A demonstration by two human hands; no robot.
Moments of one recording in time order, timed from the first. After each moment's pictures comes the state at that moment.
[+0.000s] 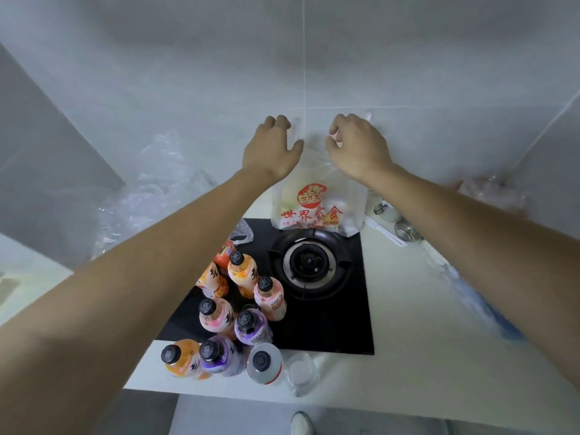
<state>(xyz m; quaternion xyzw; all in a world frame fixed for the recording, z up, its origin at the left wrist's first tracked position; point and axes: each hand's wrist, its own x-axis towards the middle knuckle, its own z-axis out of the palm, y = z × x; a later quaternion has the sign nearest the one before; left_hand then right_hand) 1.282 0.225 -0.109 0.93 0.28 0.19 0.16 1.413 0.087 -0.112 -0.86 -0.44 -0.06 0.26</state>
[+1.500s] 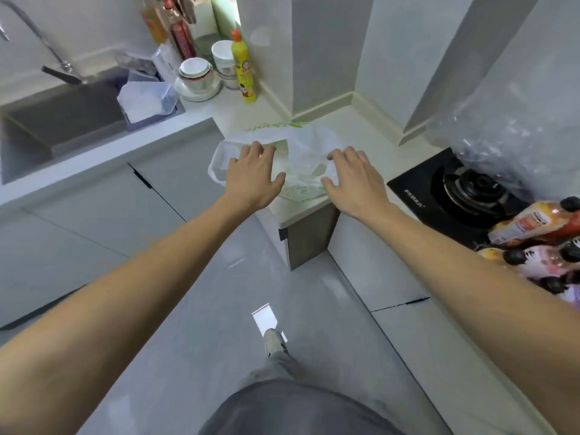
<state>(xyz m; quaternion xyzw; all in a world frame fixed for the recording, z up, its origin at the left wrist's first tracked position) 0.486 0.184 -0.233 0.70 0.71 0.07 0.05 0.710 0.205 -0.237 -0.56 -0.81 0.10 0.13</state>
